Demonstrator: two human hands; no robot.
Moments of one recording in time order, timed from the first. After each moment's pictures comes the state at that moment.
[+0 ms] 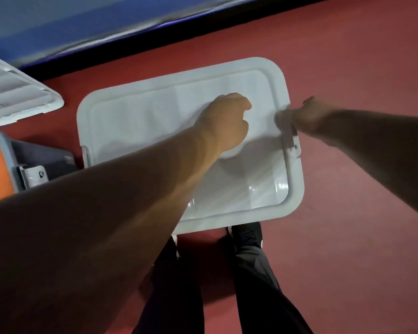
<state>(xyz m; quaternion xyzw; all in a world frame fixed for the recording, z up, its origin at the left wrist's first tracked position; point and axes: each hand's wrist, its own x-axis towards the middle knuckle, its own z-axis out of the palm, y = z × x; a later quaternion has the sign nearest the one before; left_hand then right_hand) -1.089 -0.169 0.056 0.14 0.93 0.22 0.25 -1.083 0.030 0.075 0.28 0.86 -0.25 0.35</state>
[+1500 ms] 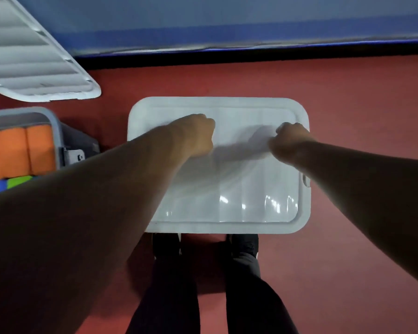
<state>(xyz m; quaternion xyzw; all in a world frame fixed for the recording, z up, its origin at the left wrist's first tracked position) -1.100 -0.312 0.130 0.10 0.92 0.04 0.38 -1.102 -0.081 0.115 0.11 0.93 -0.07 0.33</state>
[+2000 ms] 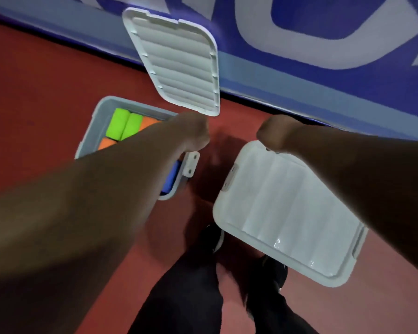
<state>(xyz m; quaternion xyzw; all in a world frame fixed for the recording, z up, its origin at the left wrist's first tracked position) -1.032 -0.567 0.350 -0.17 0.93 0.09 0.30 -1.149 -0.377 0.324 -0.28 0.87 -0.05 0.39</state>
